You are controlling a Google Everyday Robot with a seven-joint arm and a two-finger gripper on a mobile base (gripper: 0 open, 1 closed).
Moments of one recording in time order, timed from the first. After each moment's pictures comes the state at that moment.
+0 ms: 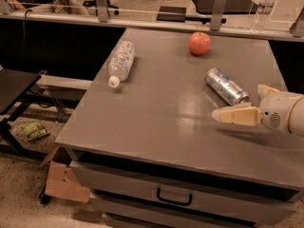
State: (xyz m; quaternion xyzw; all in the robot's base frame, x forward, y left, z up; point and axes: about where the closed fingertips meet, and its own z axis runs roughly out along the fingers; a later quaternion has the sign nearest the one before) arm 0.534 -0.236 0.848 -0.24 0.80 0.16 0.52
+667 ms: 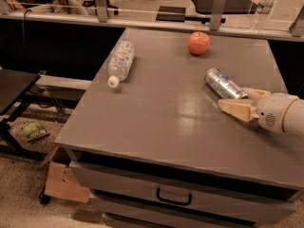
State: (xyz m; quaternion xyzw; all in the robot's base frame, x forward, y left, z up) arm 0.552 -0.238 0.829 -0.24 0.79 0.17 0.53
